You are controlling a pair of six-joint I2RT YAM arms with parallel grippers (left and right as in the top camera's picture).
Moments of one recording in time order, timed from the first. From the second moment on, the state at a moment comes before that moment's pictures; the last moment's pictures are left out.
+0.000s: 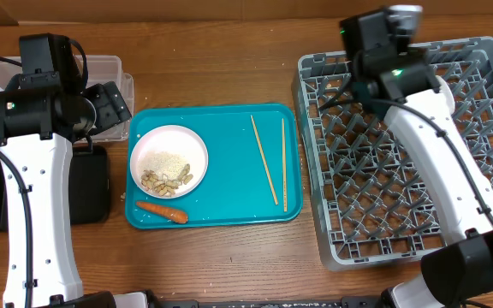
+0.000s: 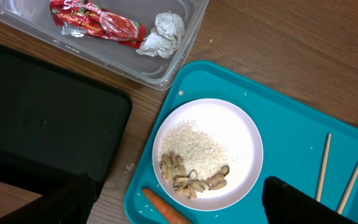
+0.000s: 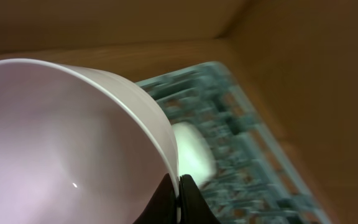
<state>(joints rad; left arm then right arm) 0.13 1.51 1.67 -1.26 -0.05 -0.33 0.28 1.72 1.71 -0.96 0.92 0.35</state>
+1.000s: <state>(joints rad) 0.13 1.51 1.67 -1.26 -0.05 -0.33 0.29 1.85 1.38 -0.90 1.05 0.47</state>
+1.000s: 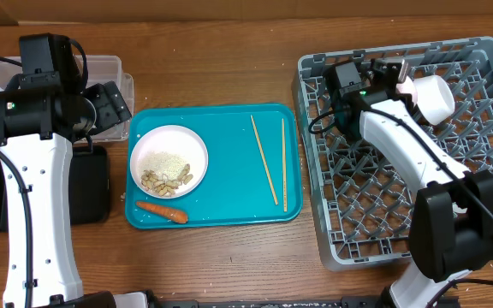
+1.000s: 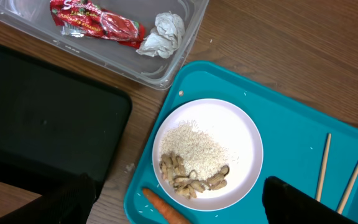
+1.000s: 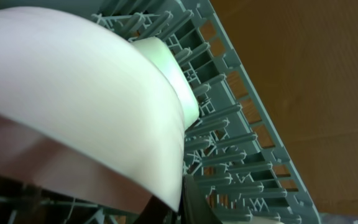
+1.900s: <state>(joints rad) 0.13 1.51 1.67 -1.26 -0.05 -0.33 0.42 1.76 1.70 -1.09 0.52 0.42</state>
